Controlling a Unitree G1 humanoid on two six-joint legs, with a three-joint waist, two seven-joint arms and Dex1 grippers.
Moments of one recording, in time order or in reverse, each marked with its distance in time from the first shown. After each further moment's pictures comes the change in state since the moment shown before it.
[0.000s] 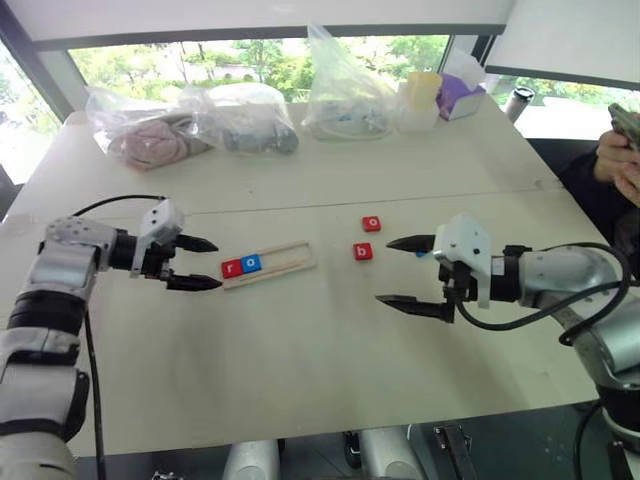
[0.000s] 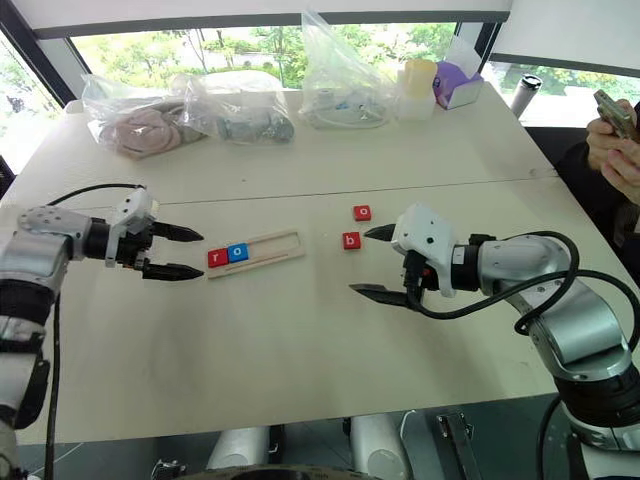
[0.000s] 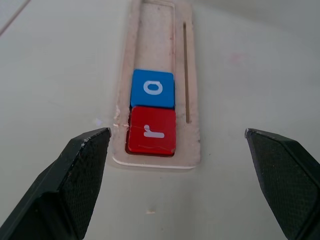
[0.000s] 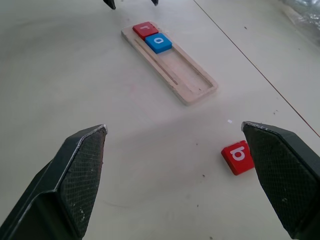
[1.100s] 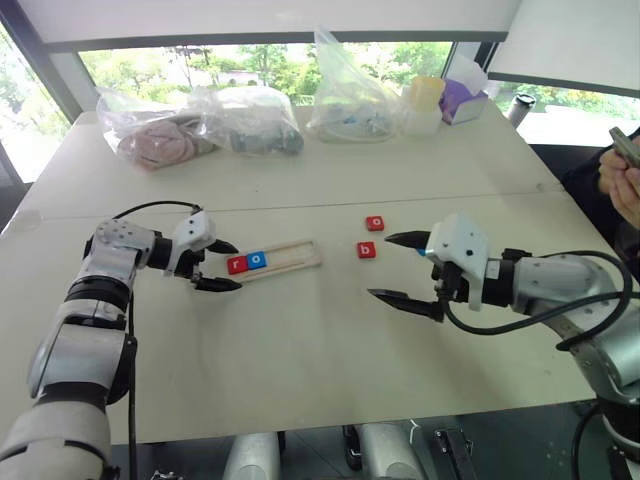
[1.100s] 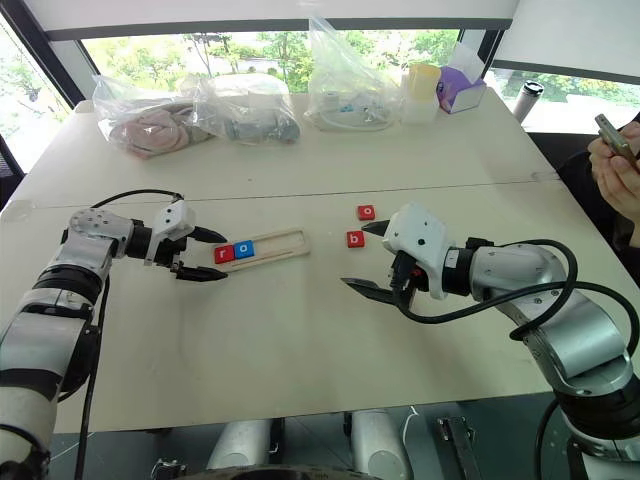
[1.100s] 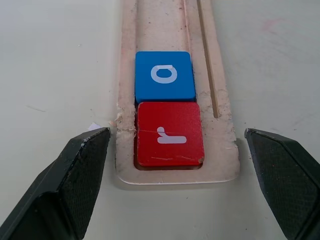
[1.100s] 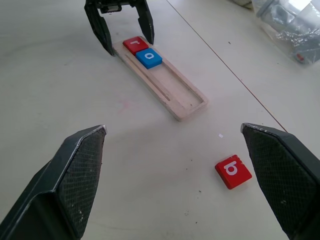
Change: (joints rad) left arm -0.161 -0.161 -0.014 0.402 0.186 -0.350 0.083; right arm 0.023 0.002 -0.003 -0.108 0.042 0.065 -0.172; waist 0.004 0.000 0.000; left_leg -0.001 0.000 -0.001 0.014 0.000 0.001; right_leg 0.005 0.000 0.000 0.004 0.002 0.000
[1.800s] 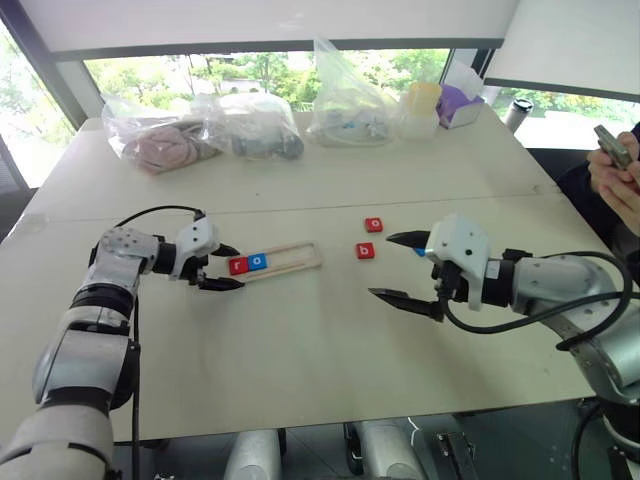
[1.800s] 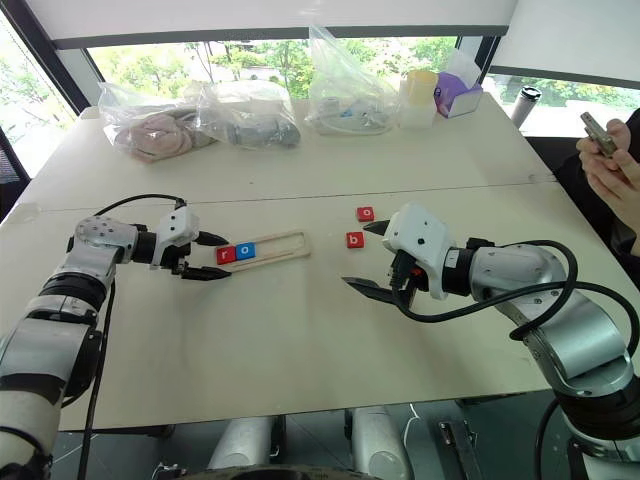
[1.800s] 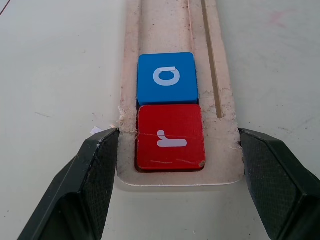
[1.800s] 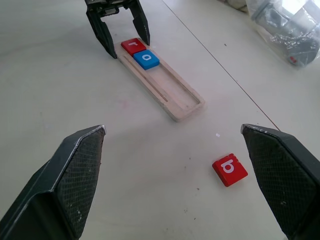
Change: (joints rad) left arm 0.037 -0.018 0.017 0.007 0.026 -0.077 0.066; right arm 0.000 -0.003 0.000 -0.002 -0.002 0.014 -0.012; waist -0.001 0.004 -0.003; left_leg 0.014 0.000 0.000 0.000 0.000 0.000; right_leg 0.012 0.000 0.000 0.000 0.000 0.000
